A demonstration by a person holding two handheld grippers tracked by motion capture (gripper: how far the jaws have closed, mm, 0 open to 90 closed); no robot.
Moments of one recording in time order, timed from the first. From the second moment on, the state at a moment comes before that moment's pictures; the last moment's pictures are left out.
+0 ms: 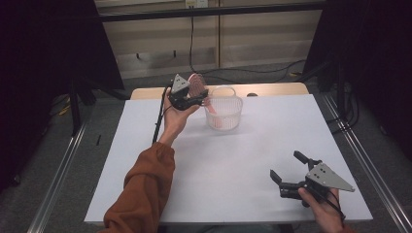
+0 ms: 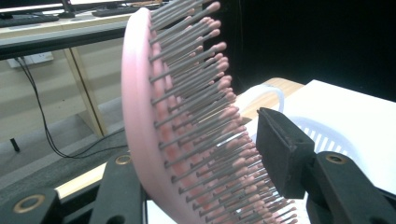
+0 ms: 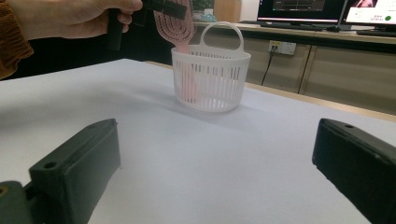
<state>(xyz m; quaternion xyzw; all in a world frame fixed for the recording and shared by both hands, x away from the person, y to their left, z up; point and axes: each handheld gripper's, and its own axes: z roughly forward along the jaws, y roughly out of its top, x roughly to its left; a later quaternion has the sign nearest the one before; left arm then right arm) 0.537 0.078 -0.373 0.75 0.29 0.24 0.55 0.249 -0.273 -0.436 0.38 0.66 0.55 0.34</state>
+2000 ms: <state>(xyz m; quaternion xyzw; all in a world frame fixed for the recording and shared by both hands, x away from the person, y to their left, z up) 0.535 0.068 -0.394 0.75 0.30 0.18 0.56 0.251 -0.271 -0.438 0.38 0.67 0.55 0.33</state>
